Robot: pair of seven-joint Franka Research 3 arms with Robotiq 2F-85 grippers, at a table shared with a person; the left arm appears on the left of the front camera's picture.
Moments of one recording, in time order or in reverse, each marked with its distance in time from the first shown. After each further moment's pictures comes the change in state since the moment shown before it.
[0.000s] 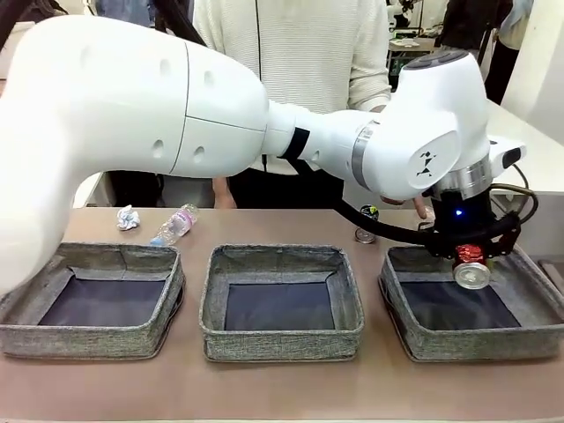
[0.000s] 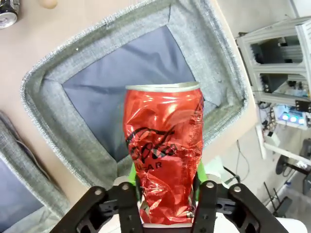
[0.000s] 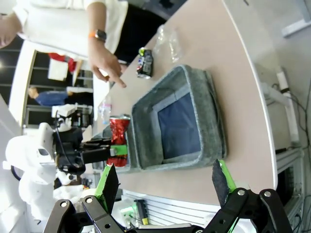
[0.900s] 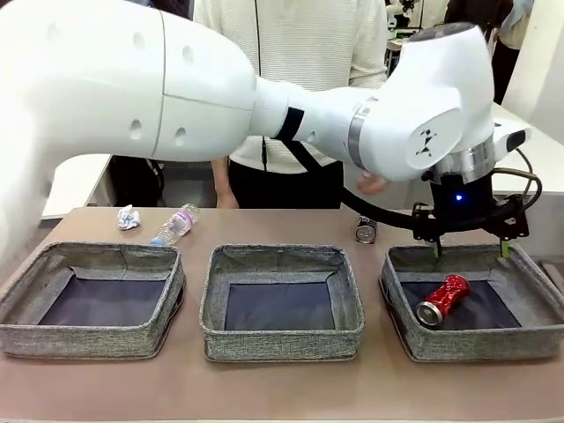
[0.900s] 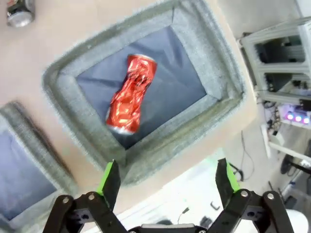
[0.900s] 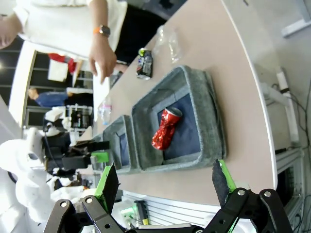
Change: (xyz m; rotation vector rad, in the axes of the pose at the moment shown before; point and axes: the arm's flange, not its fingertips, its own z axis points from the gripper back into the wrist) left arm -0.007 -0.002 0.040 0.045 0.008 -0.010; right arm 0.001 0.000 0.000 -0.004 -0.006 -0.006
